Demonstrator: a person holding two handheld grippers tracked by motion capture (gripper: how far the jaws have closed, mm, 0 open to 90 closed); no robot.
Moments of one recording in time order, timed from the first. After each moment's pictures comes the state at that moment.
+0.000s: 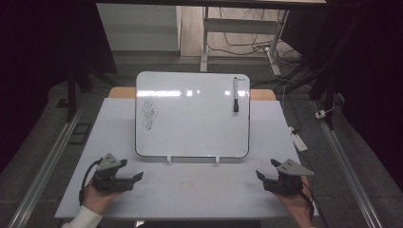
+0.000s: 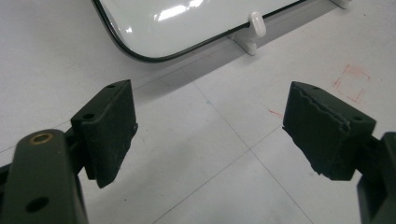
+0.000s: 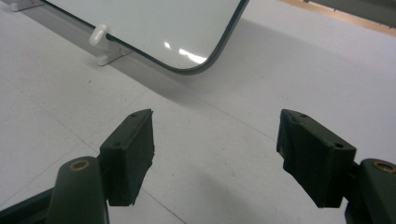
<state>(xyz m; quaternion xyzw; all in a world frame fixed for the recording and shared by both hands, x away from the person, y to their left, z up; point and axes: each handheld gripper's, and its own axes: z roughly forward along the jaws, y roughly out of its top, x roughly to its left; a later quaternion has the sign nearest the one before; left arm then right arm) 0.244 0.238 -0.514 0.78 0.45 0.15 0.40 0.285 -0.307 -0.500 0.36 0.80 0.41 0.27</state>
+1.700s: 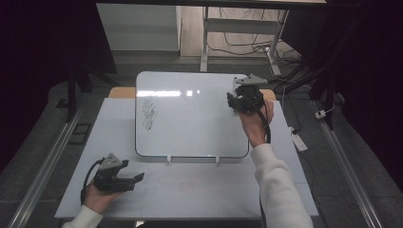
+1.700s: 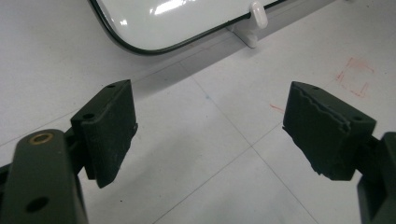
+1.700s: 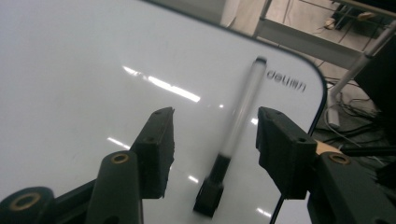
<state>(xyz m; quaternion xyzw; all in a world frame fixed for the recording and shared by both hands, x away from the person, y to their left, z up) 0.248 0.237 -0.519 0.79 0.45 0.14 0.39 0.442 -0.160 -0.349 0.41 0.76 0.37 0.35</state>
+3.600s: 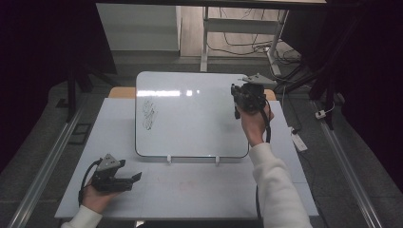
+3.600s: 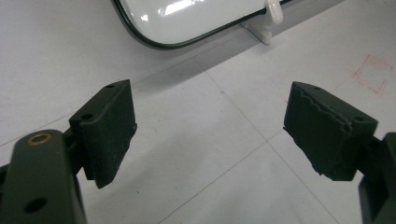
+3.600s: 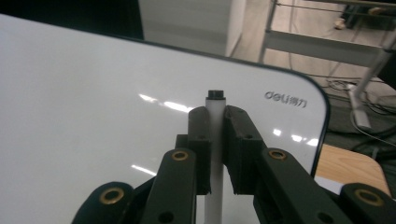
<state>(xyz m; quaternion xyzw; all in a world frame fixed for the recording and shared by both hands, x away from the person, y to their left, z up) 0.247 0.243 -0.522 0.78 0.46 0.15 0.39 0.437 -0.169 -0.349 0.43 0.72 0.46 0.31</state>
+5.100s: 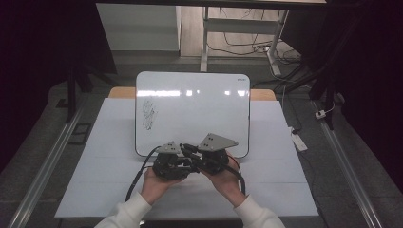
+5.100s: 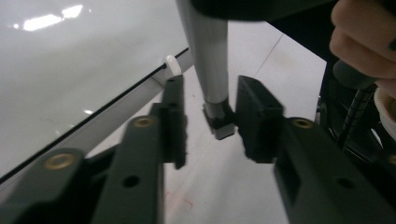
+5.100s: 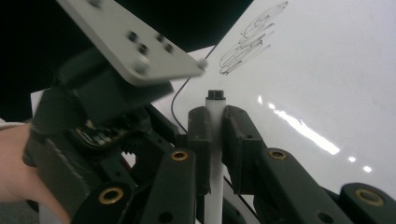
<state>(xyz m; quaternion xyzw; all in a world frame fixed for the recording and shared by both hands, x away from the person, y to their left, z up) 0.294 0.089 -0.482 0.80 0.34 -0.01 0.50 0.296 -0.089 -0.421 0.20 0.81 0.52 0.16</state>
